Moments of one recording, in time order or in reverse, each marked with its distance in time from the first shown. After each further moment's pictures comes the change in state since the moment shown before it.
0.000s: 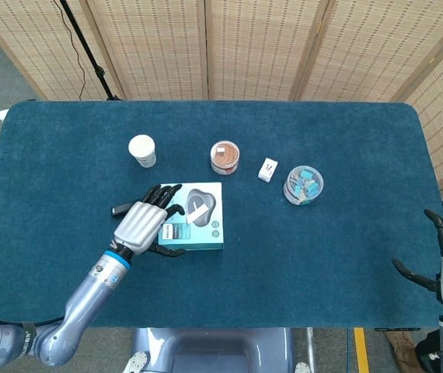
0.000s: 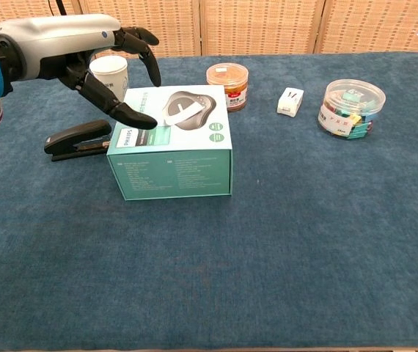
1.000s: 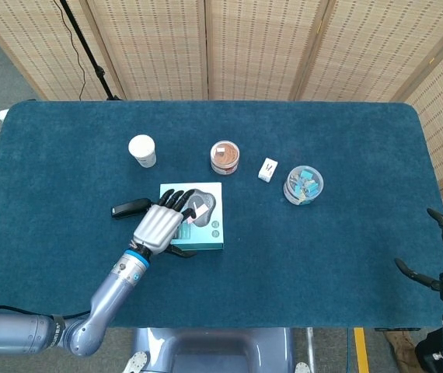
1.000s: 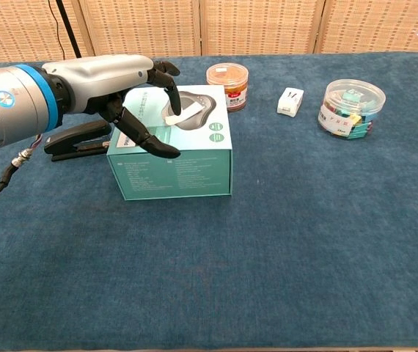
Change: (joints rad) left arm -0.088 -0.143 0.049 0.138 -0.057 0.024 0.045; right arm -0.013 0.022 0.022 -0.021 0.005 -0.025 0.051
